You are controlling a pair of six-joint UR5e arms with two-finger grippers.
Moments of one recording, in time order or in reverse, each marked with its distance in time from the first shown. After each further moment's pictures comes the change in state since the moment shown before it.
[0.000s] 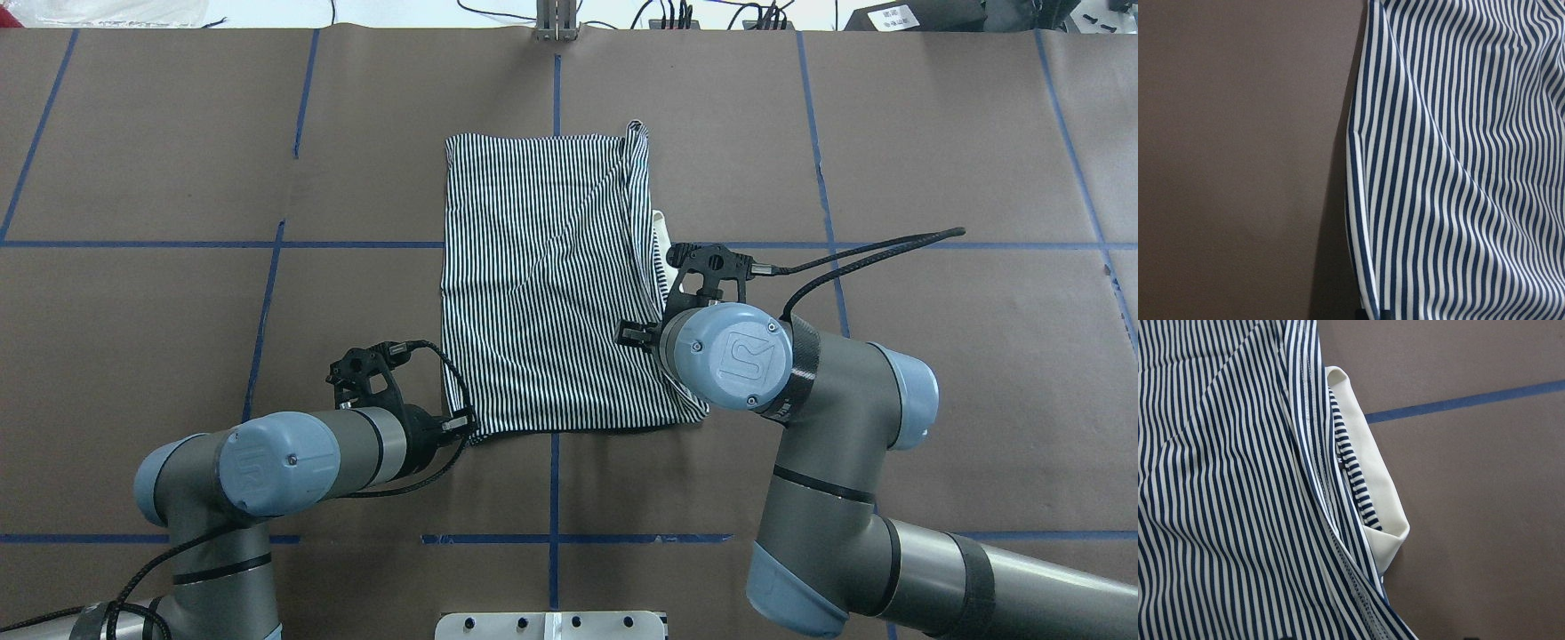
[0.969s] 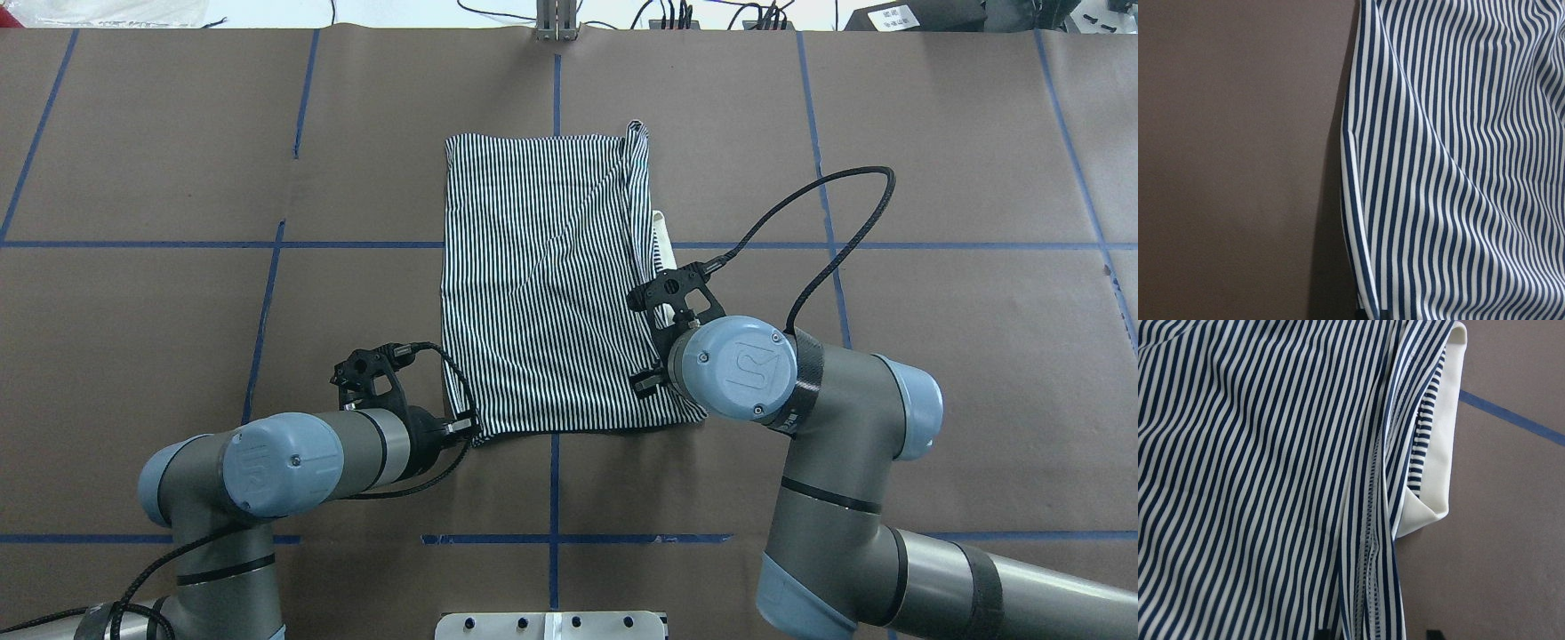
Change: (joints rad) left arm 0.002 -0.007 0.005 -0.002 -0.005 0.007; right arm -0.029 -0.027 0.000 0.001 0.030 -0.502
